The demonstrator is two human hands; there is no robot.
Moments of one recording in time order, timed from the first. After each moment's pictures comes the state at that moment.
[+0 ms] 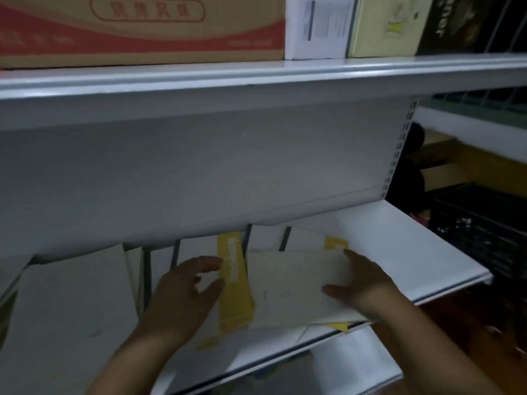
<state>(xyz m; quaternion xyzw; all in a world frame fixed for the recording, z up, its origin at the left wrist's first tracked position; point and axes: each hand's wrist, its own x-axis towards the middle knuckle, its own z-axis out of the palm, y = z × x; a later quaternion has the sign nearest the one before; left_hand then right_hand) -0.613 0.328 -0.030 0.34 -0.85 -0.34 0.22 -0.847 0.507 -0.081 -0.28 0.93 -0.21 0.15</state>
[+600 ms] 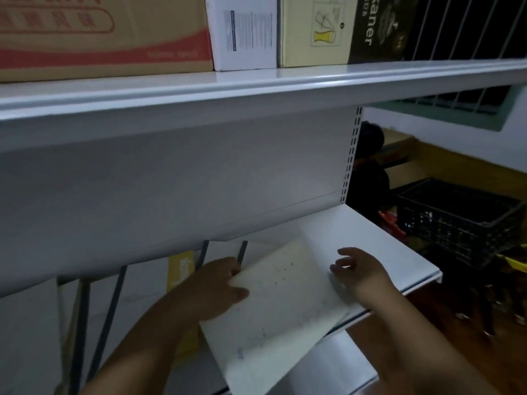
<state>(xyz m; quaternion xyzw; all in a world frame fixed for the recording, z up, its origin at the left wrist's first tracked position) -0.730 0.347 -0.030 0.24 -0.93 -0.29 -0.03 -0.911 0.548 -0.083 -0.18 0.87 -0.45 0.12</state>
